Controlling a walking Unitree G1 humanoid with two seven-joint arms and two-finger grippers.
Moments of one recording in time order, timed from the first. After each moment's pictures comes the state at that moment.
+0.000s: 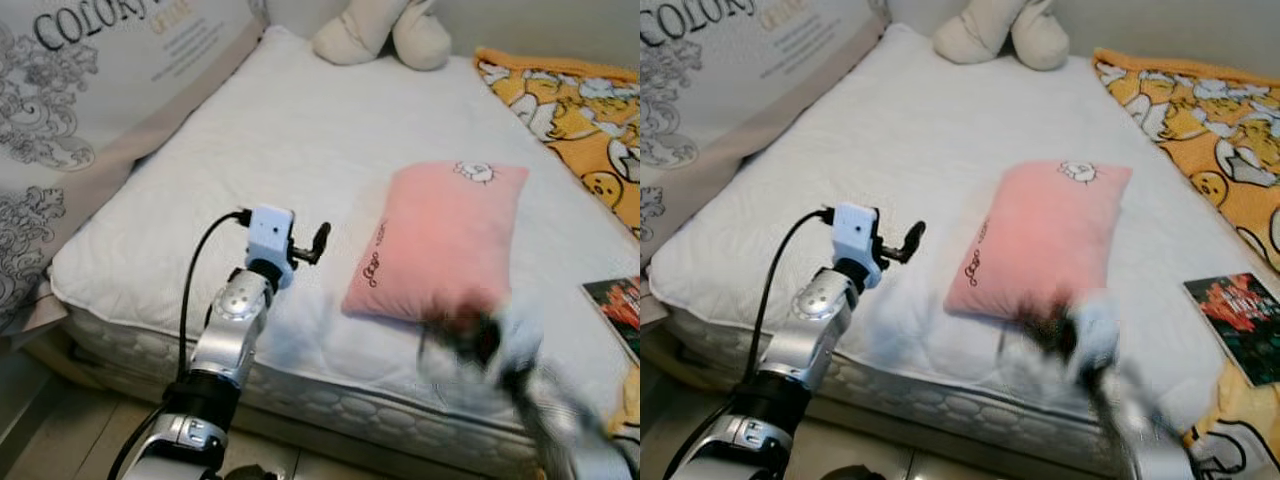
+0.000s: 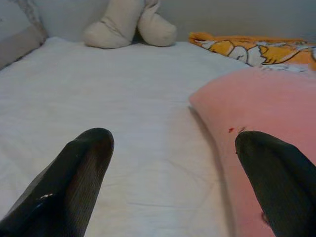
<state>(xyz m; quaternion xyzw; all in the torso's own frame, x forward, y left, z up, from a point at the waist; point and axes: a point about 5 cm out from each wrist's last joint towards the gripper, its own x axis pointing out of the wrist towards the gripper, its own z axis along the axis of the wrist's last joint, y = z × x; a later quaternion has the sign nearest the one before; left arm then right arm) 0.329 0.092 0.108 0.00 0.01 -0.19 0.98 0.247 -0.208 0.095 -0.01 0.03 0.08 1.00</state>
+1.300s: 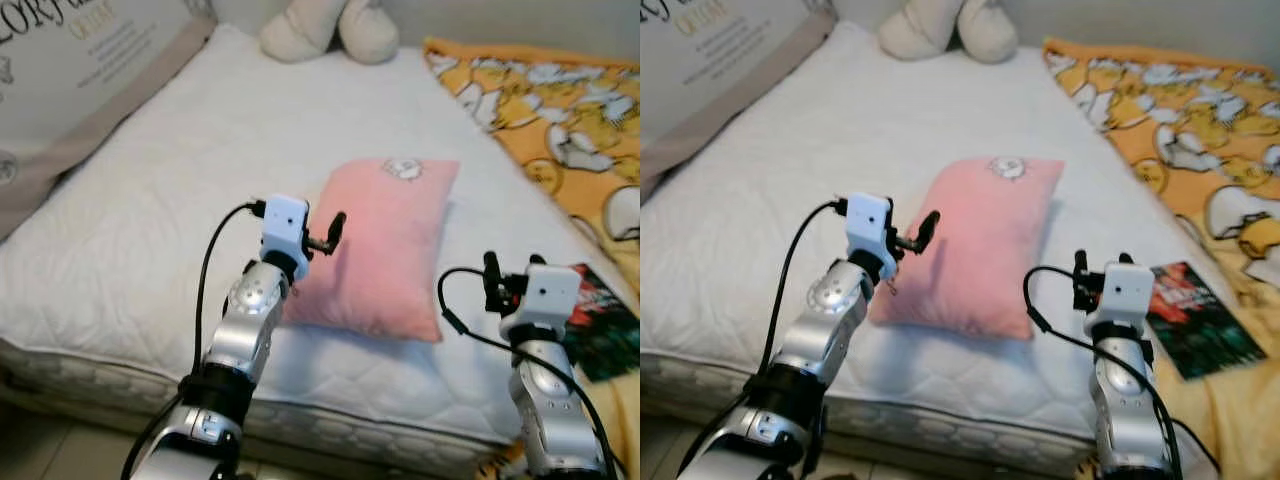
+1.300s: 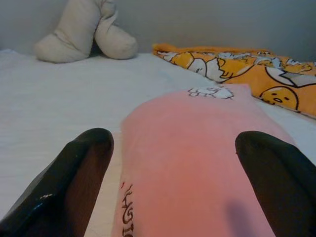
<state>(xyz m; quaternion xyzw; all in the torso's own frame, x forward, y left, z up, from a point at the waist) 0.334 0.080 0.119 0.00 -0.01 -0.19 0.98 0.261 -0.220 0.085 -0.05 -0.02 -0.09 0.99</state>
